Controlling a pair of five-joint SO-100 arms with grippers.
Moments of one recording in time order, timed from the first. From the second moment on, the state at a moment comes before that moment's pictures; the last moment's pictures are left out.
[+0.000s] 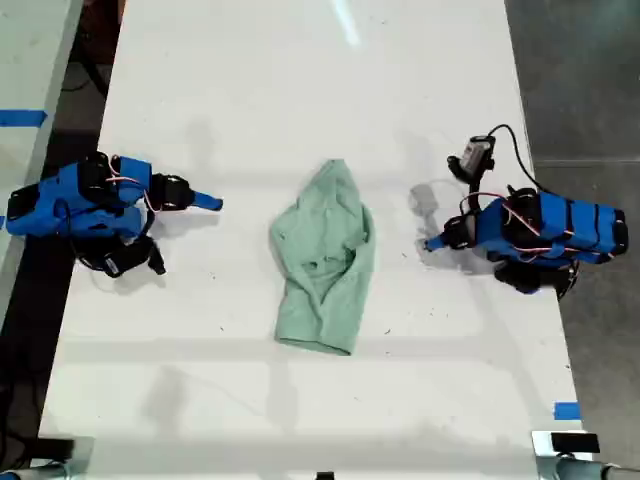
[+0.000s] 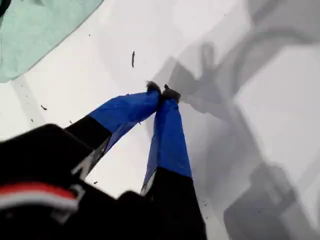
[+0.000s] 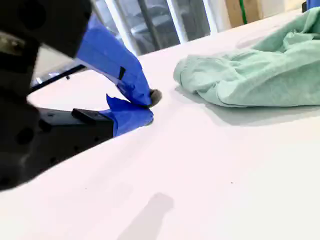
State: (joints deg) arm 0 -19.8 206.2 180.8 63.6 25.1; arm 1 10.7 200.3 173.7 82.1 -25.3
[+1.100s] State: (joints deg) arm 0 2.8 126.4 100.5 82.4 2.5; arm 1 -0.7 140.1 111.4 95.6 0.2
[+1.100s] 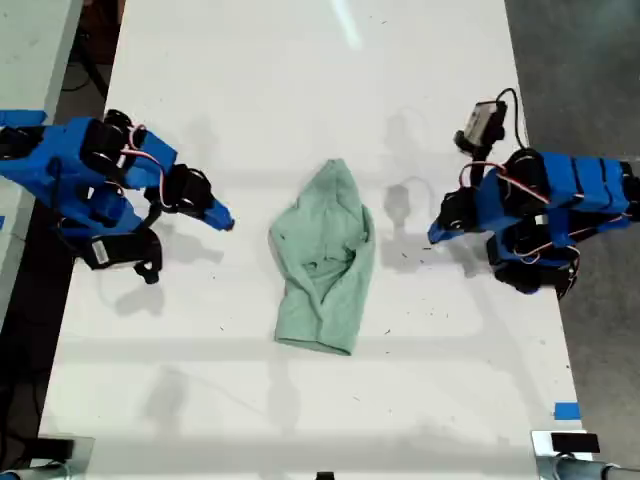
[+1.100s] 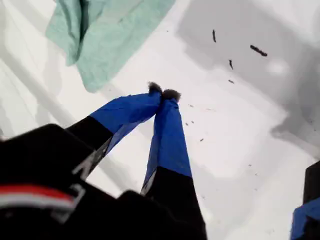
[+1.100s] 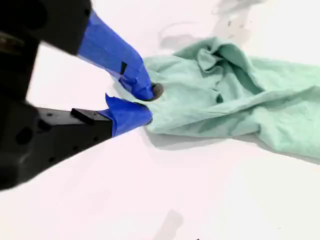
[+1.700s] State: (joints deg) arm 0 16.9 73.0 62.6 82.7 2.9; arm 1 -19.9 77.4 65.0 88.1 0.1
